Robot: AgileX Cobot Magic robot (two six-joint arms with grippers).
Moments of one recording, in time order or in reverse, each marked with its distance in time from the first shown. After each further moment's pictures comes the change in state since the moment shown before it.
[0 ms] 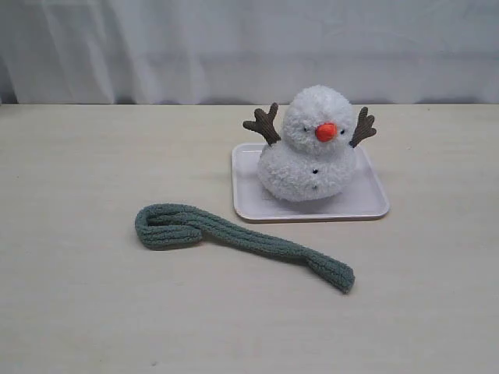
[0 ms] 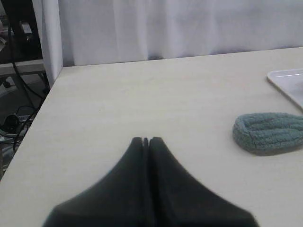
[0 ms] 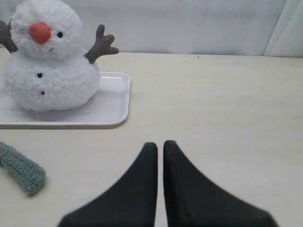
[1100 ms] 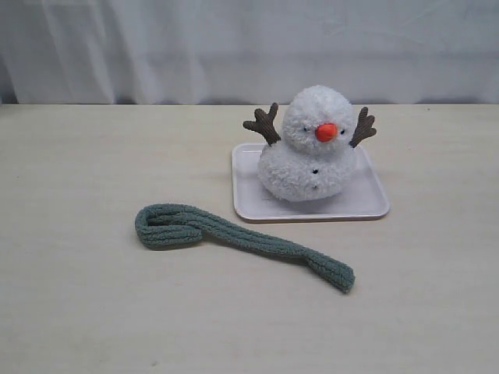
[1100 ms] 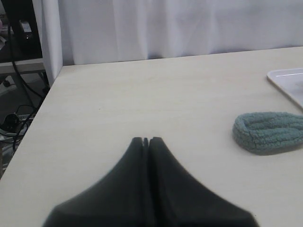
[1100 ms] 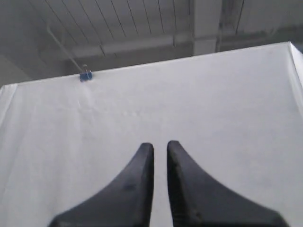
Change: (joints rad) left arm 0.000 0.000 0.000 0.000 0.002 0.000; right arm 0.000 0.036 -0.335 0.012 -0.699 0.194
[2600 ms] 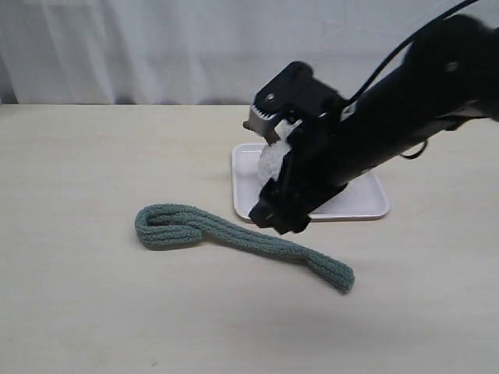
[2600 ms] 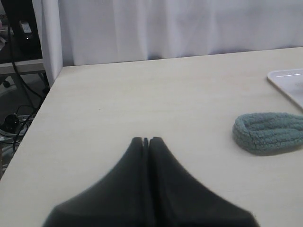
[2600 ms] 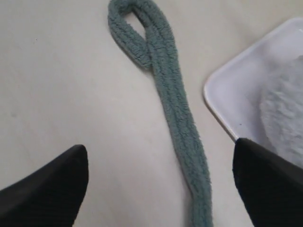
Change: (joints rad) left arm 0.000 0.000 0.000 0.000 0.000 0.000; right arm 0.548 1.548 -0.789 0.448 1.037 -0.917
